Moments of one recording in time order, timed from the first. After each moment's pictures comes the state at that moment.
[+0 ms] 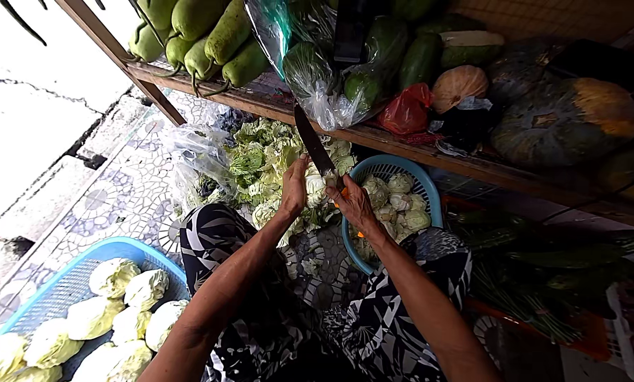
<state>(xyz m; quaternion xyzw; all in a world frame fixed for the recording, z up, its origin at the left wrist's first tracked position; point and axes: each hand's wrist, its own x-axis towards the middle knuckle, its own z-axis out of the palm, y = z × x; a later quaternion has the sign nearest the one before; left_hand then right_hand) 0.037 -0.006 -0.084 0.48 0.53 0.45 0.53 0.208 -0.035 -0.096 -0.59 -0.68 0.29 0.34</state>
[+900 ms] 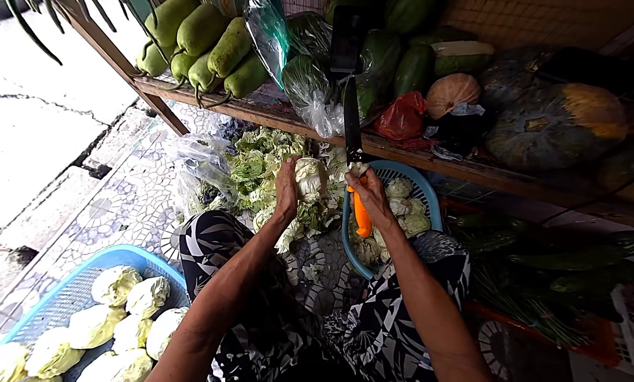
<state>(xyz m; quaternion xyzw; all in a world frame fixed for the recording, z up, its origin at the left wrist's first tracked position) 0.034 0.000 -0.089 0.47 0.51 0.51 0.50 0.233 -0.028 -0.076 -0.54 -0.51 0.47 0.48</state>
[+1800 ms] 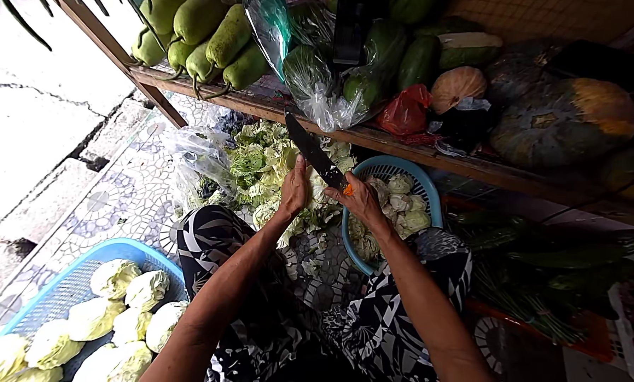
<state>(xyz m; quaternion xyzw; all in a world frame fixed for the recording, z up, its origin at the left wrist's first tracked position) 0.030 -0.015 -0.086 0.56 0.56 0.39 0.46 0.223 -0.028 -0.089 -0.60 -0.72 0.20 0.28</state>
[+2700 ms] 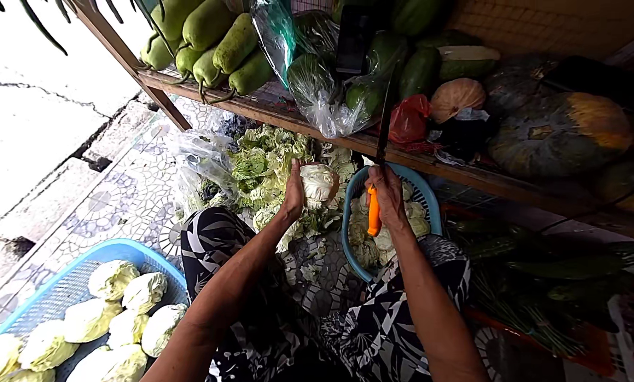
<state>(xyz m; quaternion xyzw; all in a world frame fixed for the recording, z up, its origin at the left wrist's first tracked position) 0.039 -0.002 -0.090 0.43 0.48 0.47 0.60 0.248 -0.027 -0.066 -0.55 -0.52 0.41 0.52</state>
